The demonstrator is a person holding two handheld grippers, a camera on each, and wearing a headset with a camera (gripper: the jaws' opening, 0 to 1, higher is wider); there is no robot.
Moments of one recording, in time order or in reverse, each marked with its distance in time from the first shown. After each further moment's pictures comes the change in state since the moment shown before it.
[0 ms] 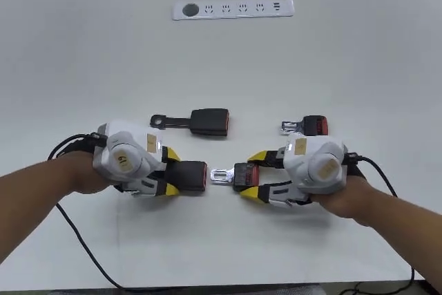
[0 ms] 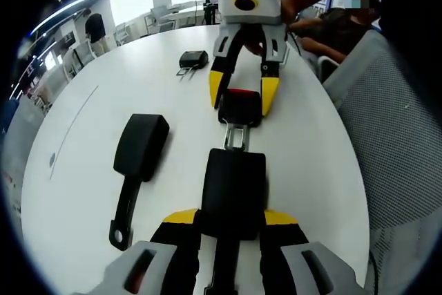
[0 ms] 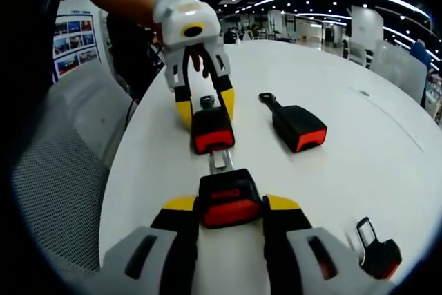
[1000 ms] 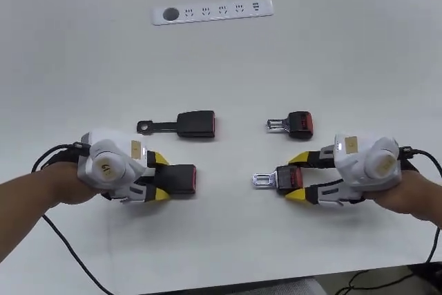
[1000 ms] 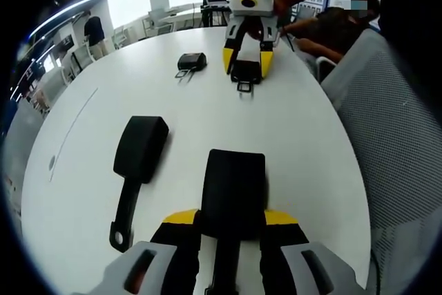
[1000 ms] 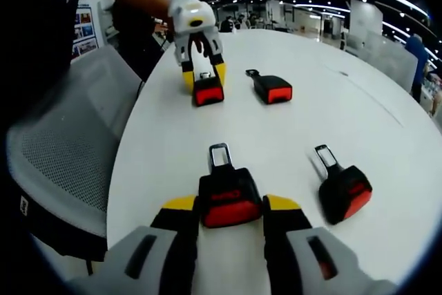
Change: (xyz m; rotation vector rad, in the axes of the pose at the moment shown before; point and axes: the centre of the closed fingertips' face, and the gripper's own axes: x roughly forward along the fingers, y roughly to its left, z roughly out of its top) left arm -0.001 -0.003 0.006 0.016 -0.013 -0.006; right arm -0.075 -0.001 -0.067 -0.021 0.066 -0.022
